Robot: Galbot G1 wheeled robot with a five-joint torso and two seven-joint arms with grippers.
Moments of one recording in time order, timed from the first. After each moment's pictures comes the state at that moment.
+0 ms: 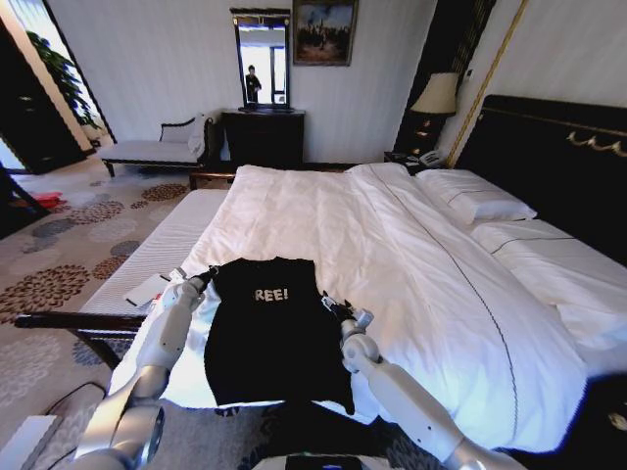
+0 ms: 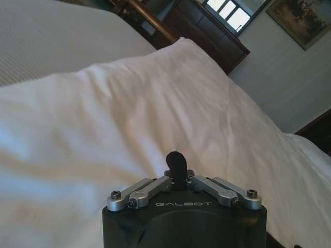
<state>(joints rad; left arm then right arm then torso) 0.50 -1.19 -0.48 -0.88 -0.99 0.37 0.04 -0.89 1.17 -0.10 1.50 1.02 0.10 0.47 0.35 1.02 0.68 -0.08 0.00</state>
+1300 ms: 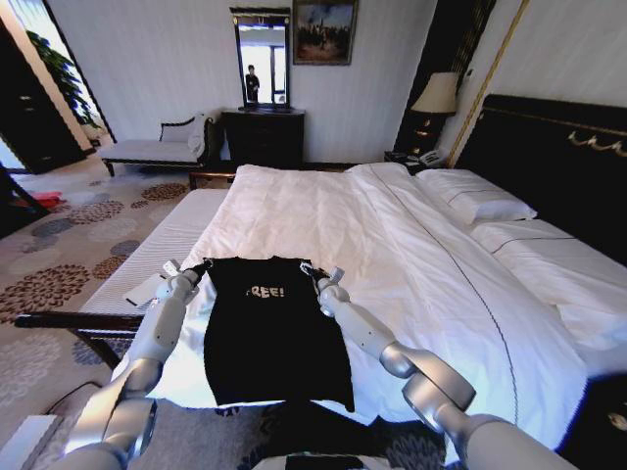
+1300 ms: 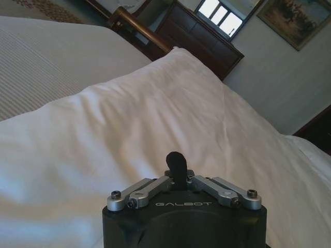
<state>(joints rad) 0.48 -1.16 -0.45 -0.88 -0.97 0.35 0.05 -0.34 1.47 -0.22 0.71 1.18 0.09 0.11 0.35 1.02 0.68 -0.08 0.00</state>
